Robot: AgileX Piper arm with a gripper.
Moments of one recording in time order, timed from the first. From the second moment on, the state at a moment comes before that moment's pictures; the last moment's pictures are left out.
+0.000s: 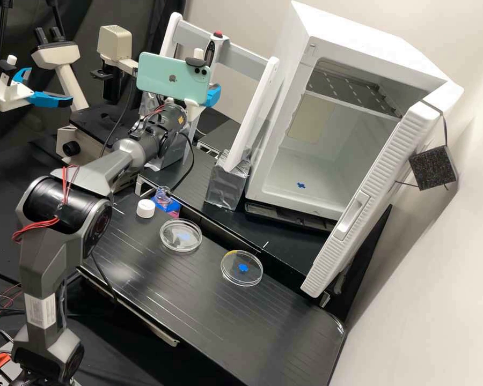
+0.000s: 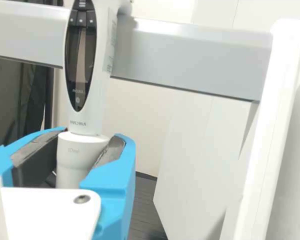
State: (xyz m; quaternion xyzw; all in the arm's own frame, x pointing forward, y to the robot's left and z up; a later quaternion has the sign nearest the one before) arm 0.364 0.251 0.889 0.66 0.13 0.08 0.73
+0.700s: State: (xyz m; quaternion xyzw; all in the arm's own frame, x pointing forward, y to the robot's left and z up) arm 0.362 0.246 0.887 0.66 0.12 0.08 0.74
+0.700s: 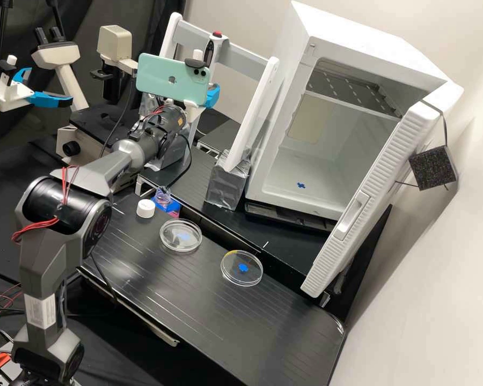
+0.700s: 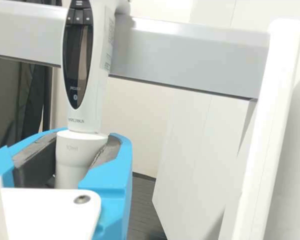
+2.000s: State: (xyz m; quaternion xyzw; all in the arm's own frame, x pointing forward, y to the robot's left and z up) arm 0.350 0.254 0.915 0.69 0.09 0.09 0.72
